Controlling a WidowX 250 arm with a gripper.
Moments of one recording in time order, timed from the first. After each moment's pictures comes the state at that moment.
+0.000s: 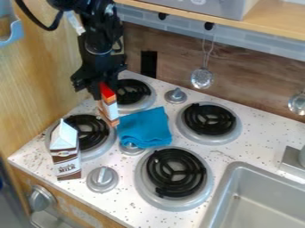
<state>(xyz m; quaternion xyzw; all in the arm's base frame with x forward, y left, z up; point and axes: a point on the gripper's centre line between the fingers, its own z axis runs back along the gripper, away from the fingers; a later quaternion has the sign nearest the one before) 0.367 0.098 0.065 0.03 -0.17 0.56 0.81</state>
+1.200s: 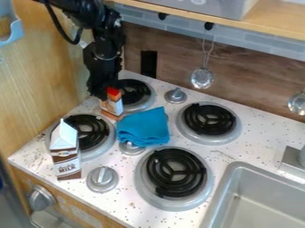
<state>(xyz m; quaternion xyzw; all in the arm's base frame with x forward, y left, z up) 0.426 0.134 0.021 0.03 -0.15 0.69 0.71</state>
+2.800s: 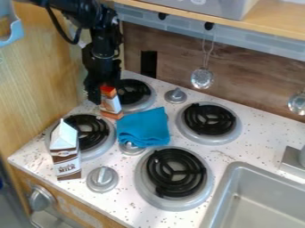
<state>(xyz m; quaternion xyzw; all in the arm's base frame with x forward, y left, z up) 0.426 0.140 0.016 0.04 -0.12 0.67 0.73</state>
